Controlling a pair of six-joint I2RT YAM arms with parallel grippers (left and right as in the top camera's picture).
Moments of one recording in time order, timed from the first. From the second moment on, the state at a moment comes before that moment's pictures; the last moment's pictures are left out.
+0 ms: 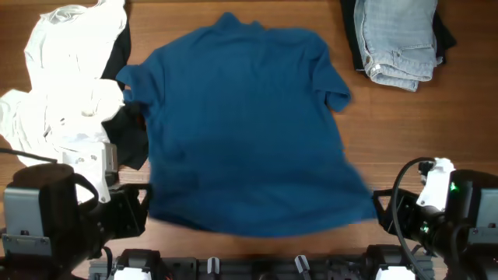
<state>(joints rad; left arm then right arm) -0.09 0.84 1.52 -1.61 0.24 -0.35 -0.02 0.70 1.22 -1.55 -0.21 0.34</state>
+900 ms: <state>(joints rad) -0.09 1.30 1.50 -1.12 0.20 -0.24 -0.02 1.43 1.22 -0.86 -0.26 0.24</state>
